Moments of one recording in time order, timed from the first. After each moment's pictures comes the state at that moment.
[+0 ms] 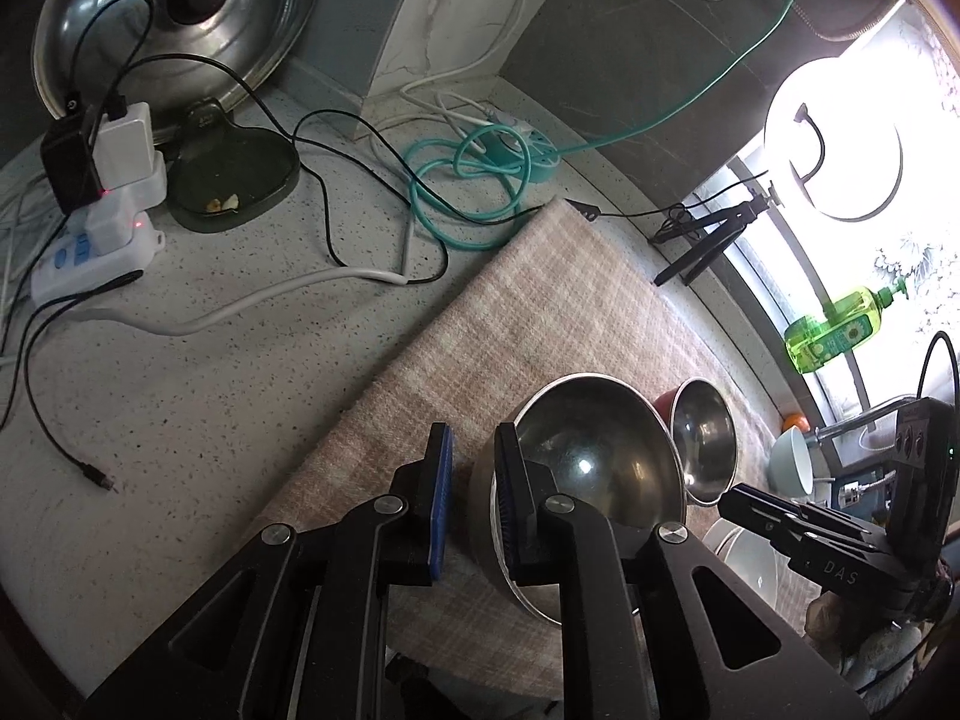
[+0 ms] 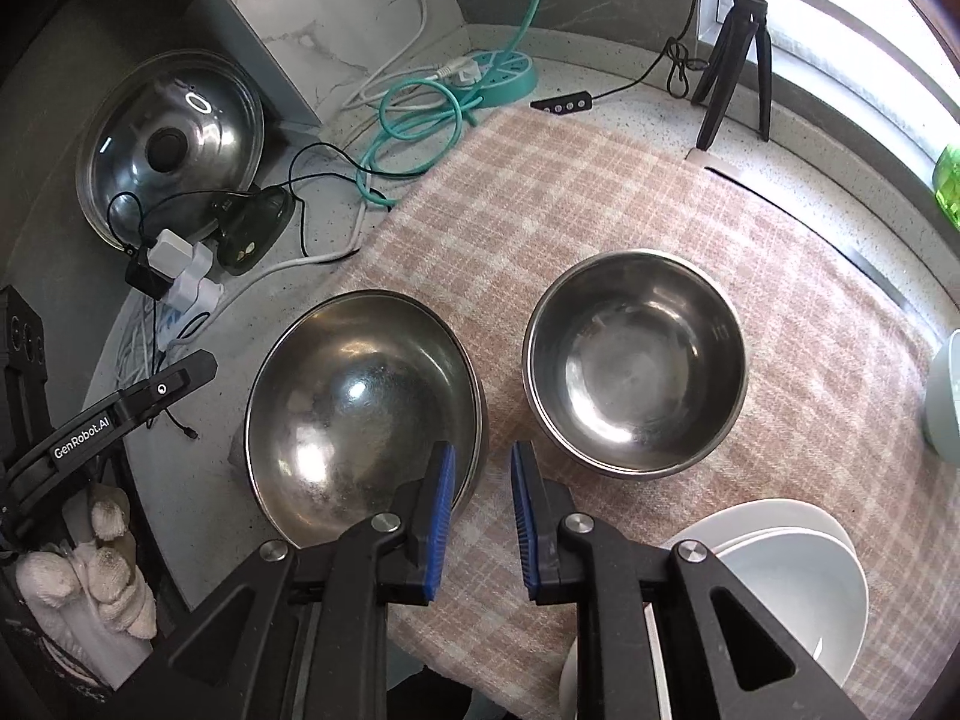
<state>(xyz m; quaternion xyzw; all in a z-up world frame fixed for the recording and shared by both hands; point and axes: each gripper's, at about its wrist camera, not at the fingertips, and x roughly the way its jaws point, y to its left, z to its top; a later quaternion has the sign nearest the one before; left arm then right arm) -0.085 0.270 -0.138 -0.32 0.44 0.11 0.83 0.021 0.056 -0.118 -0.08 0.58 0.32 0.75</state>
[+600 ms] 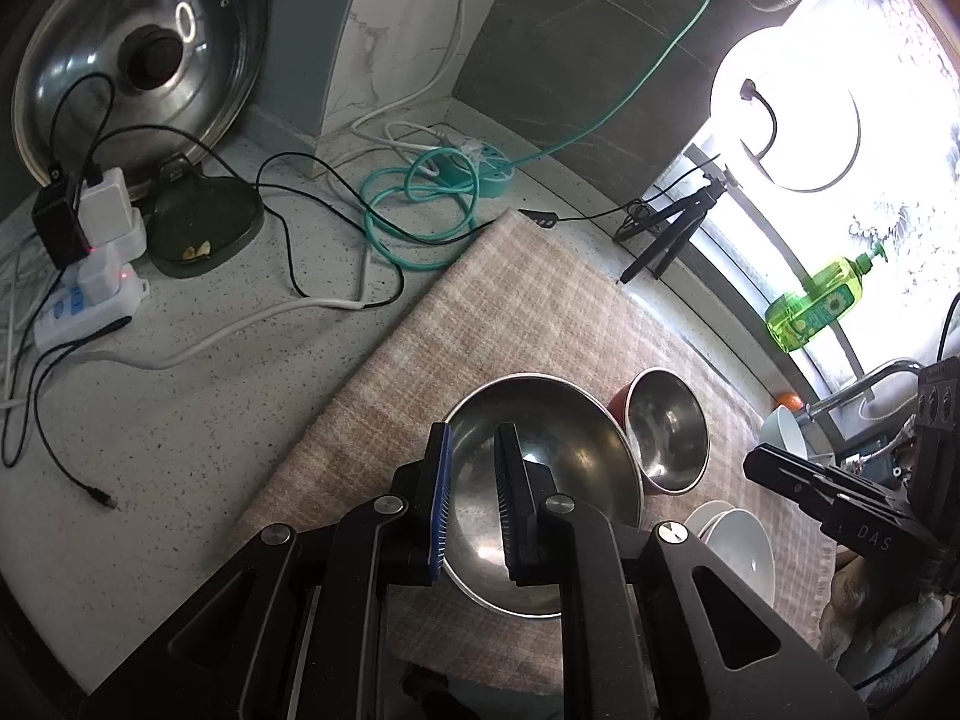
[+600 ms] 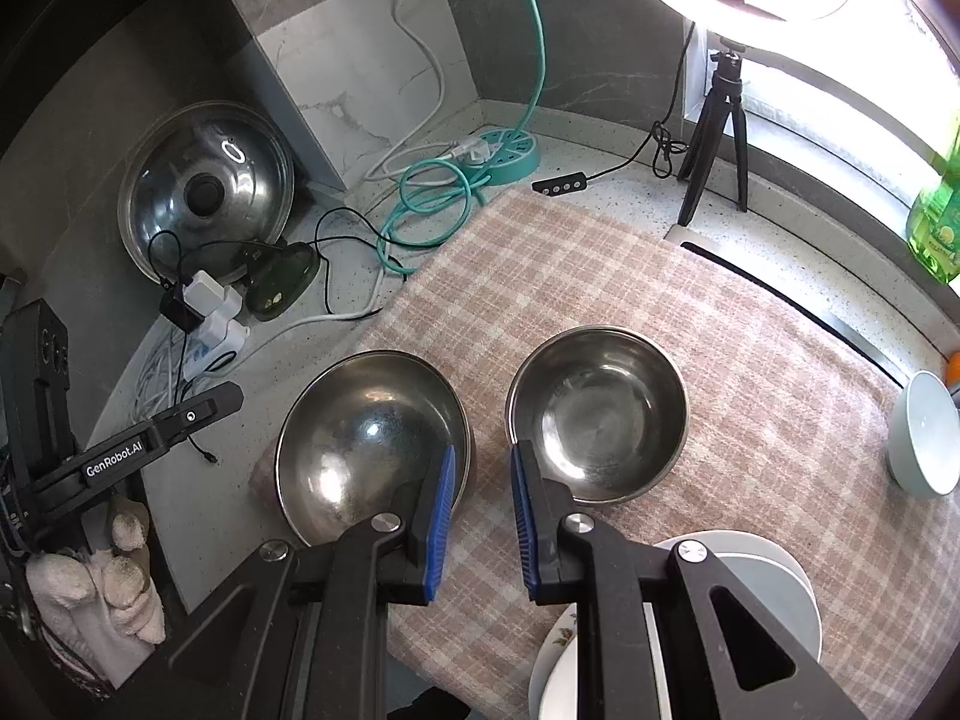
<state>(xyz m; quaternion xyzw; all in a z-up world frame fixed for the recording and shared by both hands) -0.079 0.236 -0.110 -0.26 0.42 0.10 0.86 0.018 0.025 -0.083 -0.05 0.52 0.33 0.79</state>
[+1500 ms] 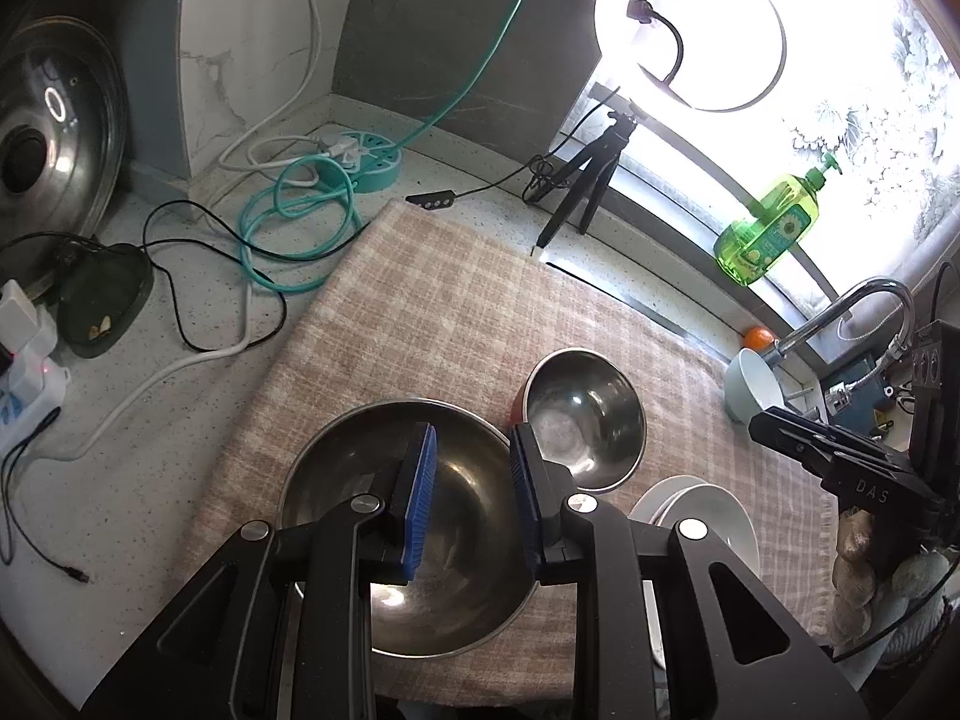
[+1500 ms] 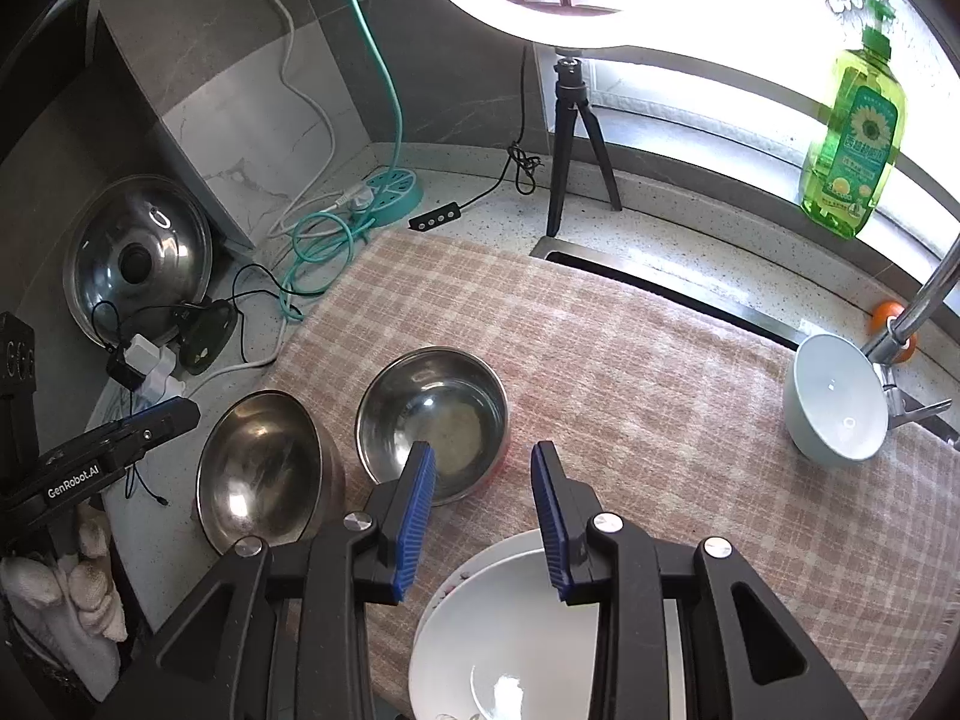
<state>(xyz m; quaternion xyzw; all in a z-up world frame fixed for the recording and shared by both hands) -0.019 0.182 -0.096 -0.20 0.46 0.02 0.87 0.057 -0.065 -0.078 -0.02 0.52 0.26 0.82</state>
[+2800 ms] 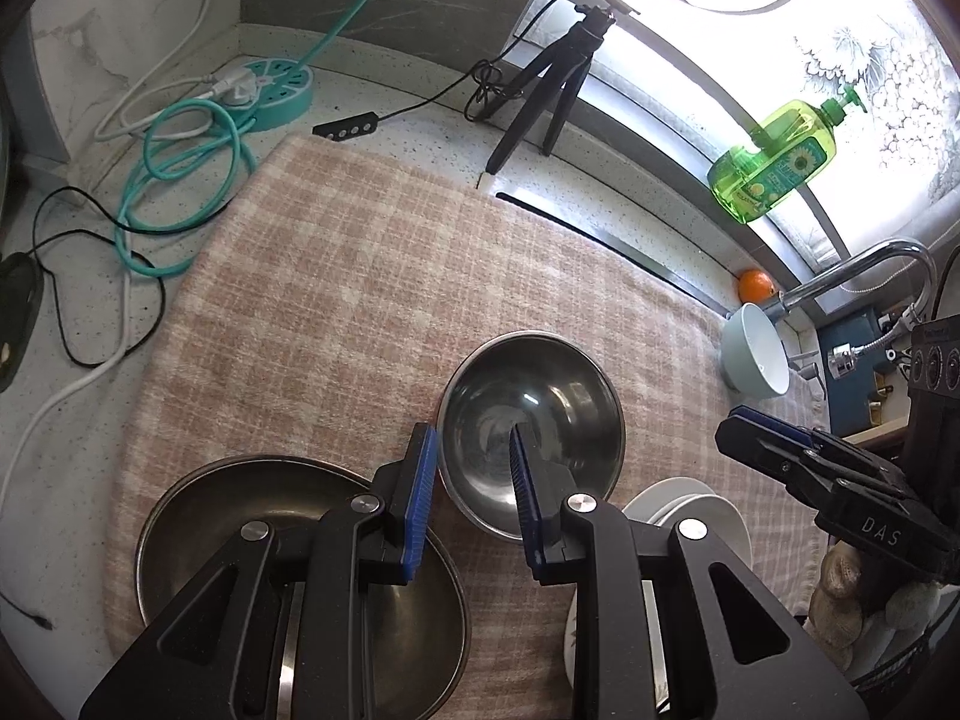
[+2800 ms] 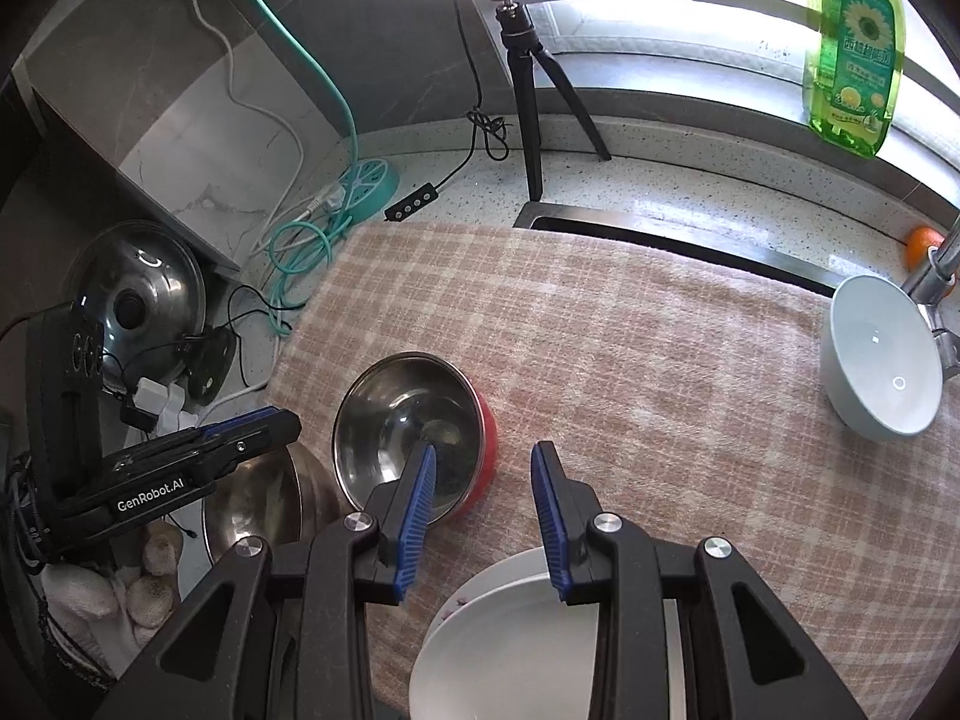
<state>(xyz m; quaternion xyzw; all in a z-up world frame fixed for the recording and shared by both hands) 0.059 0.142 -0.139 -0.19 0.54 -0.04 0.82 0.098 -0.068 -0.117 0.05 0.57 0.26 0.78</state>
